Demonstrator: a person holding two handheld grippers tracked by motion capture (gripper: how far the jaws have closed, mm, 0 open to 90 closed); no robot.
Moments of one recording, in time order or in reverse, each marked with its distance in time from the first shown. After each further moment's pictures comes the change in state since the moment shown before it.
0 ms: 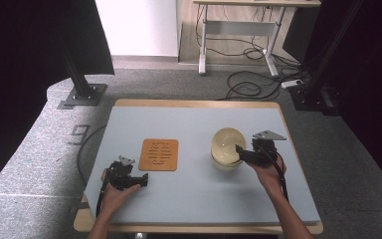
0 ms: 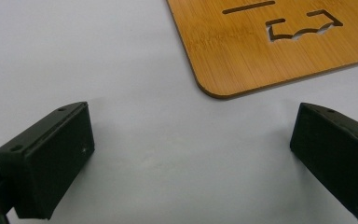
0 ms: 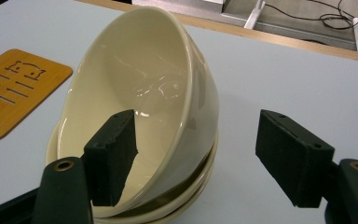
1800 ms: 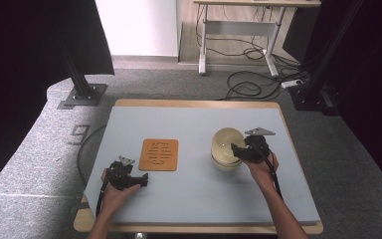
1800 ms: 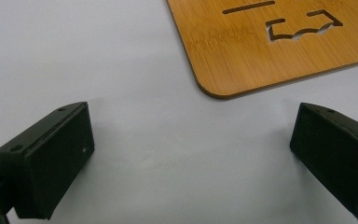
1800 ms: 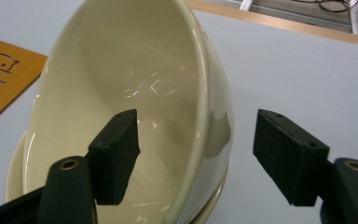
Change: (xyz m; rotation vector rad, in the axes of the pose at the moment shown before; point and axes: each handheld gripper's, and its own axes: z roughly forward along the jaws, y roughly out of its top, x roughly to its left) left arm 0.000 0.000 0.000 0.000 0.000 -0.001; right arm 0.005 0.004 0.030 0.067 -0.037 0.000
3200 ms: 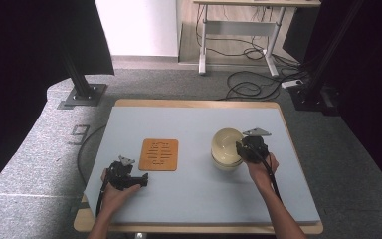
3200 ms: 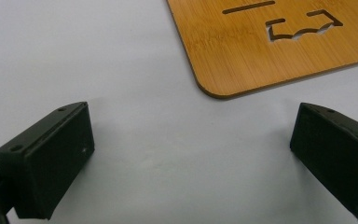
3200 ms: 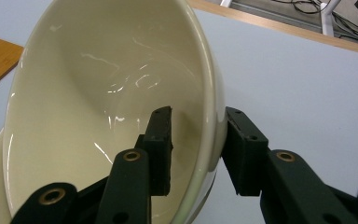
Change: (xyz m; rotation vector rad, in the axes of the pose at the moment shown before) left arm 0.000 0.000 0.000 0.001 0.000 0.001; right arm 0.008 0.001 -0.002 0.026 -0.091 -0.035
